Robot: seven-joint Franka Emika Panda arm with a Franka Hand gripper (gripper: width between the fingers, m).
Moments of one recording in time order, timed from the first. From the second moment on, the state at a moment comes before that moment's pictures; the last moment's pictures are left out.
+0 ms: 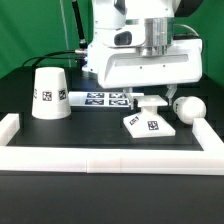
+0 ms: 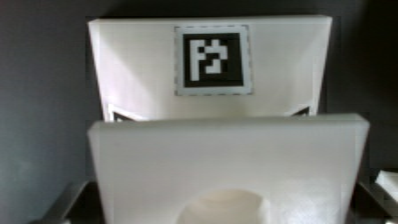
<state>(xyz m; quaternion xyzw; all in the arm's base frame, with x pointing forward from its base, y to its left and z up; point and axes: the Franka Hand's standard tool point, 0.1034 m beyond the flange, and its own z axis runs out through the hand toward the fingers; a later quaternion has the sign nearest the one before) 0.492 0.062 0.045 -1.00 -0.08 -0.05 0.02</state>
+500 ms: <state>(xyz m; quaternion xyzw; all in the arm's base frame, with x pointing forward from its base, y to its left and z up) 0.531 0.070 0.044 -1.00 -0.01 -0.07 0.04</state>
